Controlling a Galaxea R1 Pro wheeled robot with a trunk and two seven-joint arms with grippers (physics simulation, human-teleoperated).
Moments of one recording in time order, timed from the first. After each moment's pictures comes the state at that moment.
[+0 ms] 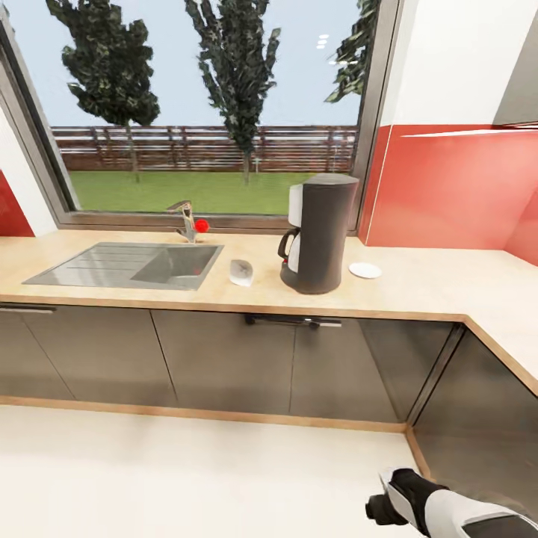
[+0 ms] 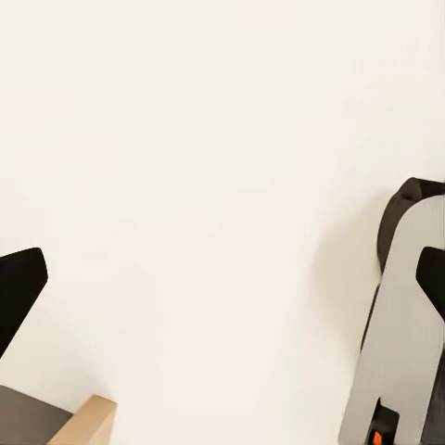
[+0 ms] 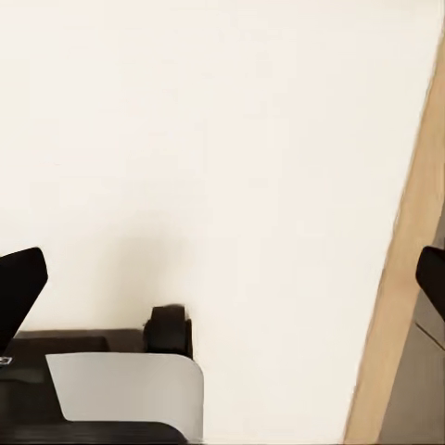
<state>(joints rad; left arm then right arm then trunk) 0.02 0.28 0.08 -0.08 0.19 -0.33 -0.10 -0.71 -0.08 0.17 0.03 -0.09 0.38 0.02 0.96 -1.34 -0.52</state>
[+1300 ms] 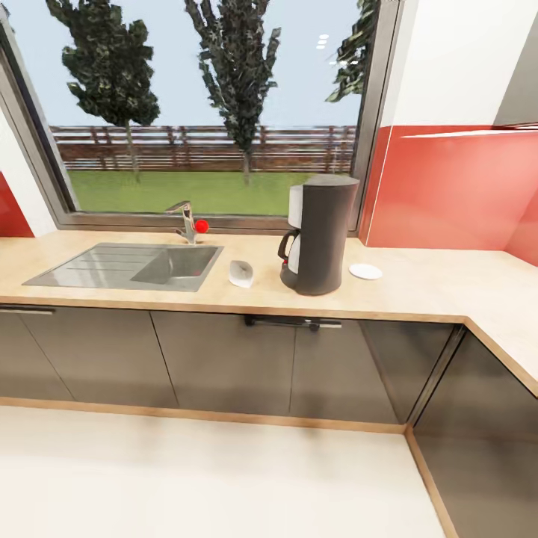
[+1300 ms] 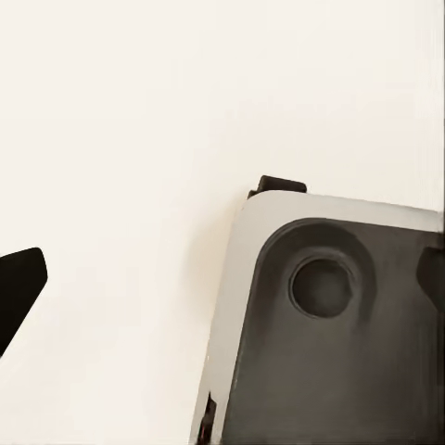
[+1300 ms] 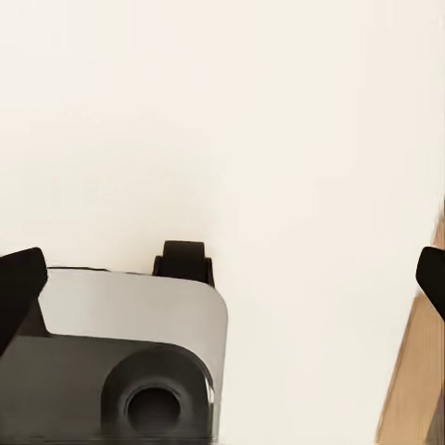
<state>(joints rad) 0.02 0.11 0.07 -0.11 0.18 -0.34 -0.10 -0.37 -0.05 0.18 0.03 -0.10 0.00 -0.01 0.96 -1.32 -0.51</state>
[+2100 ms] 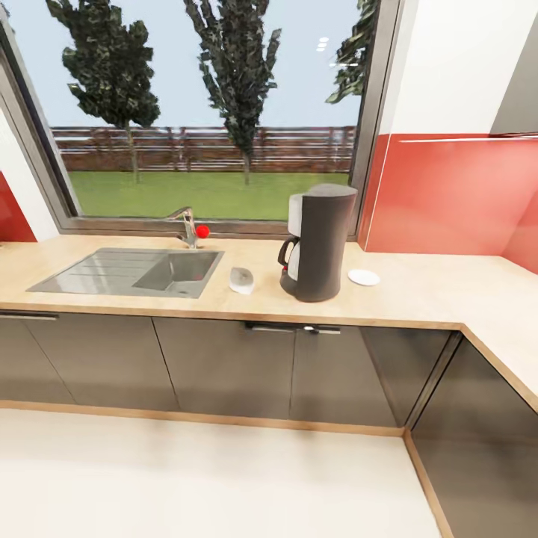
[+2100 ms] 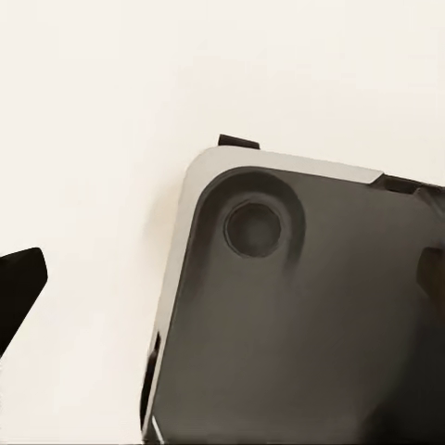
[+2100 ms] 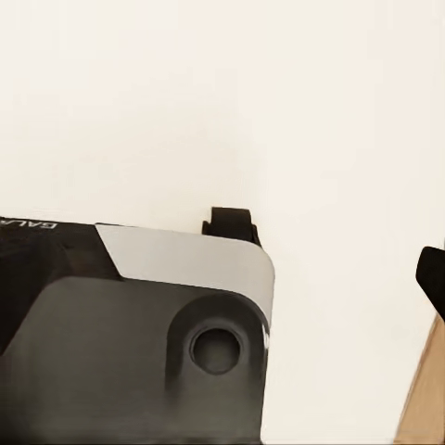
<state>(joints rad) 0.02 0.06 0.08 -0.10 0.18 -0.30 -0.09 -0.33 0.01 0.18 0.03 -0.11 0.01 -0.02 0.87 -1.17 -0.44</state>
